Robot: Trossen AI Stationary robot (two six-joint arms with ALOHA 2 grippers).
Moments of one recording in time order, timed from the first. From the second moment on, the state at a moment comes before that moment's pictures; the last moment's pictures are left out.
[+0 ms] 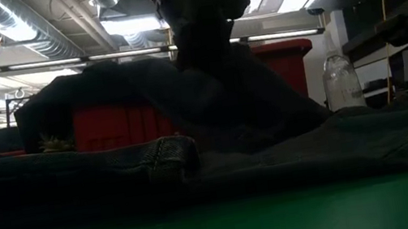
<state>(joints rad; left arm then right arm) -0.08 1.99 1.61 -0.69 -0.11 -0.33 0.18 0.91 0.61 -0.95 -0.14 -0.18</state>
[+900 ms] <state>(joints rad) -0.09 1.99 1.61 -0.66 -0.09 -0.29 0.92 1.11 0.61 -0.57 0.34 1.27</state>
